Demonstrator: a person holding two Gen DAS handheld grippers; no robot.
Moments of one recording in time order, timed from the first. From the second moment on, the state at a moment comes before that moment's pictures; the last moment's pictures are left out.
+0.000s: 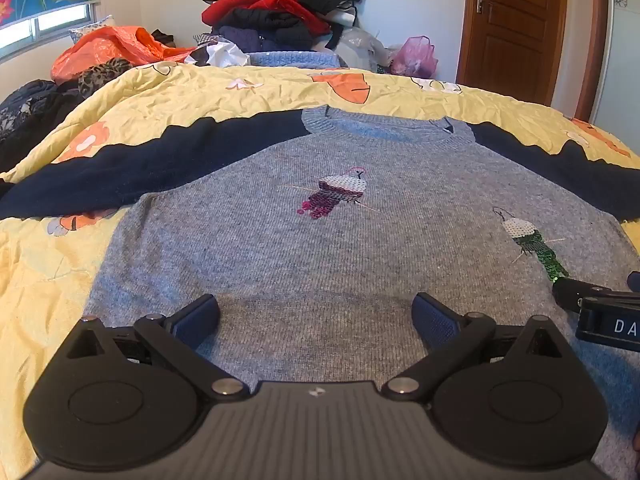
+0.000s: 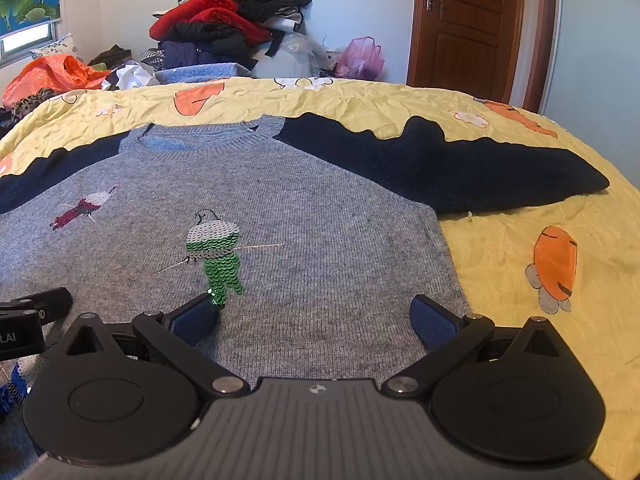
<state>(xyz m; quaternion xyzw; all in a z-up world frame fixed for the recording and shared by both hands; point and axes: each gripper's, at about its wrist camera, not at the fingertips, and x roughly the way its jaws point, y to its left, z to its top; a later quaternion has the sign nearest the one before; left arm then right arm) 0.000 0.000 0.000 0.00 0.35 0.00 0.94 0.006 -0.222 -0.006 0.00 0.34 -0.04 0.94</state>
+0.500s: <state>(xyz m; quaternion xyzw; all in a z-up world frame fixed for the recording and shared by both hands) -0.004 -0.005 -0.002 0.01 0.35 0.01 0.94 0.006 -0.222 -0.007 0.00 0.34 -0.04 0.94</state>
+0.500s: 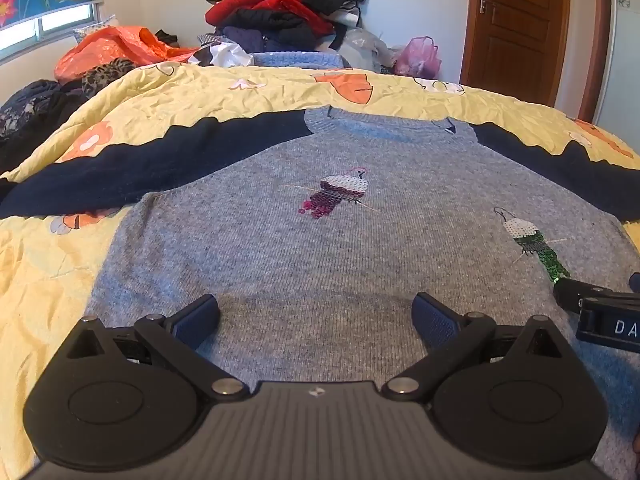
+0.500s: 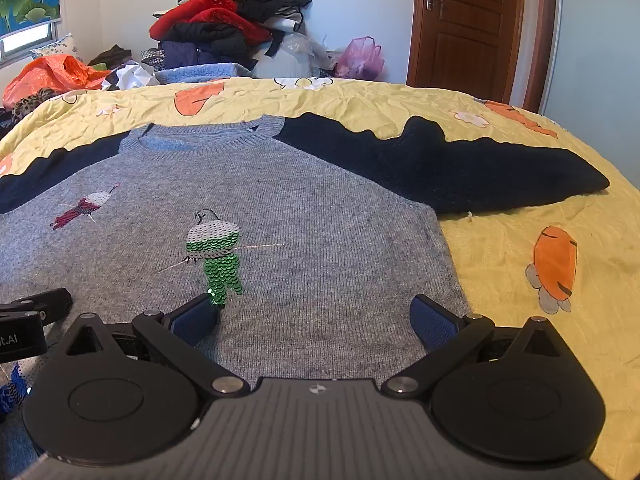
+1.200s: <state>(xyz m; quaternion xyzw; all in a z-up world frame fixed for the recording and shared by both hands) 0.002 0.001 0.001 0.01 0.36 -0.01 0.93 0.006 -0.222 -0.007 0.00 0.34 -0.04 0.94</state>
